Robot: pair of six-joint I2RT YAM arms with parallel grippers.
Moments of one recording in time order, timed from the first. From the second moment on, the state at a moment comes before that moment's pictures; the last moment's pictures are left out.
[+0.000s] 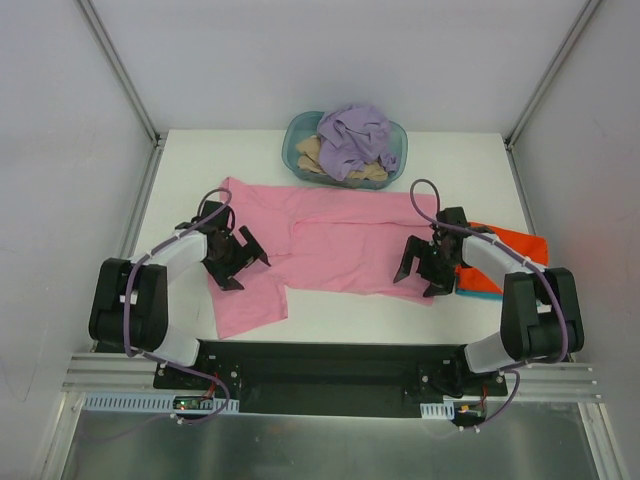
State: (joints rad) left arm -0.16 1.49 0.78 -0.58 0.24 -0.82; right arm 0.17 1.48 0.79 -0.67 -0.29 0.45
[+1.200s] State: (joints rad) left arm -0.14 0.93 0.52 -1.05 -0.02 -1.07; right arm 0.15 1.28 0.82 -0.71 -0.35 0.33
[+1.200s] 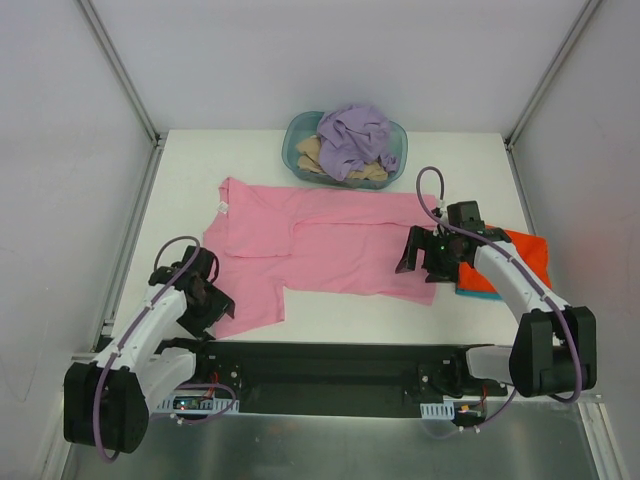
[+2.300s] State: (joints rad) left arm -0.14 1.04 0.51 -0.97 -0.07 -1.05; right arm 0.15 1.11 0.71 -0.78 -0.20 0.45
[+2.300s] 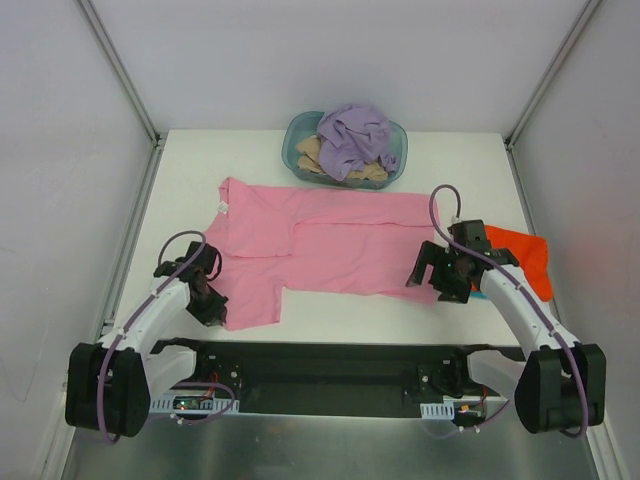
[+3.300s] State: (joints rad) left arm -0.14 0.93 0.65 -0.96 -0.01 -0.98; right arm 0.17 1.27 0.65 -0.69 -0.09 0.60
